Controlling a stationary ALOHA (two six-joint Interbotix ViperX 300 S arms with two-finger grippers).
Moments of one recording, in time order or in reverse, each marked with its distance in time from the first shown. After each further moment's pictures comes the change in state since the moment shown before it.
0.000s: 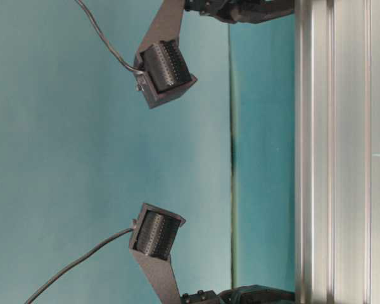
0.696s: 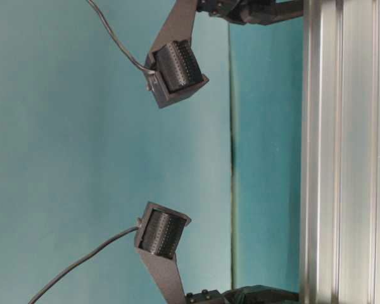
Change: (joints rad) left arm 0.000 0.011 0.000 0.000 -0.011 0.000; right arm 0.002 0.021 0.020 0.002 -0.054 -0.002
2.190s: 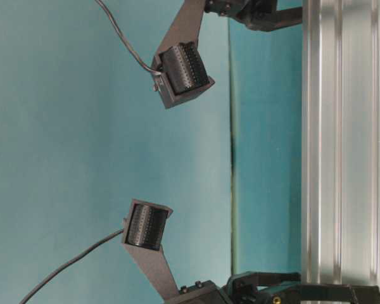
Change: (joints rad) left arm 0.002 -0.006 0.023 -0.002 -0.137 -0.074; right arm 0.000 0.012 0.005 0.023 -0.032 0.011
